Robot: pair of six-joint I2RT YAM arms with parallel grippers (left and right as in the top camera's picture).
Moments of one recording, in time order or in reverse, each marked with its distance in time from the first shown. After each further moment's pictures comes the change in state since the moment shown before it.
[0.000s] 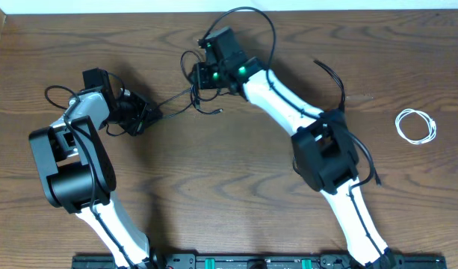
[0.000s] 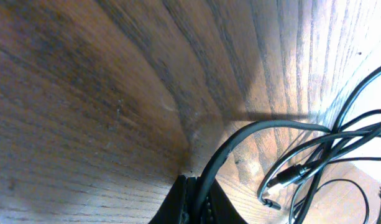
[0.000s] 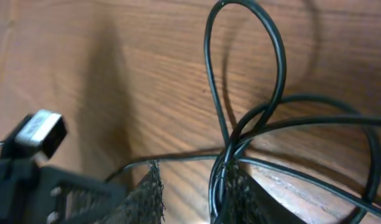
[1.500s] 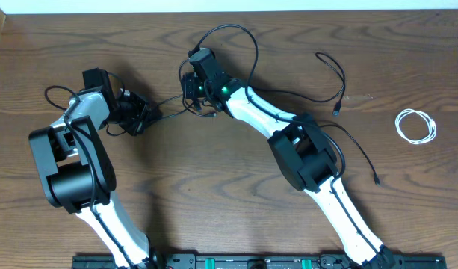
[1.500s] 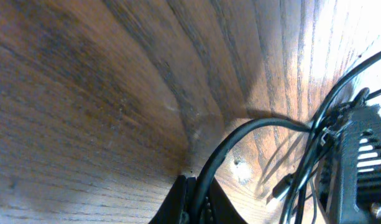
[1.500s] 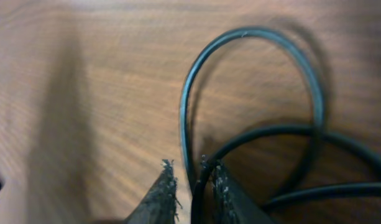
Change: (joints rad) left arm 0.000 0.000 0.000 0.000 -0.001 -0.015; right arm 0.064 0.158 0.012 0.233 0.123 0.071
